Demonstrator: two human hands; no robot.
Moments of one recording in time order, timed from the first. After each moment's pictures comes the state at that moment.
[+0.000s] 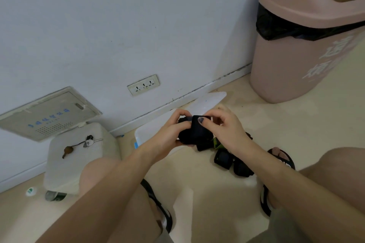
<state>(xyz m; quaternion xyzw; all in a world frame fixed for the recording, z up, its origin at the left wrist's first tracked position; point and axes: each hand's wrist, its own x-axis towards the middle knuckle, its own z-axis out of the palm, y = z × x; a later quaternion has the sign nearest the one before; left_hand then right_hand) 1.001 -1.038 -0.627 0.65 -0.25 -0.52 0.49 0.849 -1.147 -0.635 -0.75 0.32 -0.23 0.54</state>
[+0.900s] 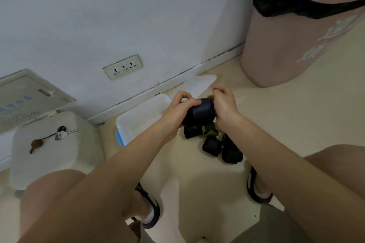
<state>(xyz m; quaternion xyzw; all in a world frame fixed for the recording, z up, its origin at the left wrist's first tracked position) 0.995 -1.115 -0.672 0.68 -0.19 -0.51 0.50 0.898 -1.213 -0.694 -0.42 0.55 -0.26 0.67</state>
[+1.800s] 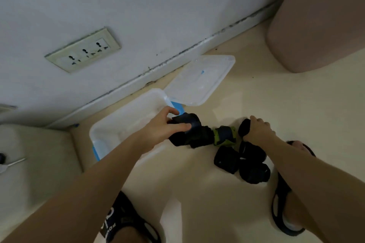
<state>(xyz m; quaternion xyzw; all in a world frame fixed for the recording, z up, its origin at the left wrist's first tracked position) 1.136 -1.159 -0.851 0.72 -0.18 -0.61 0.28 0.860 -1.337 -0.978 -0.73 0.56 0.30 0.26</state>
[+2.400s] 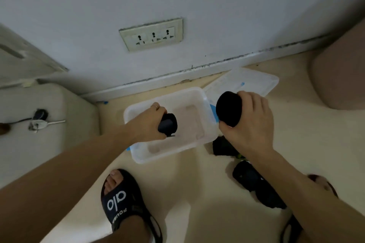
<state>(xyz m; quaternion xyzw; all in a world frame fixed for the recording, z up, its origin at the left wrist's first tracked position) 1.246 -1.061 -0.895 0.81 -0.47 -0.36 0.02 1.016 -1.240 -0.846 -0.91 0.38 -0.12 0.16</state>
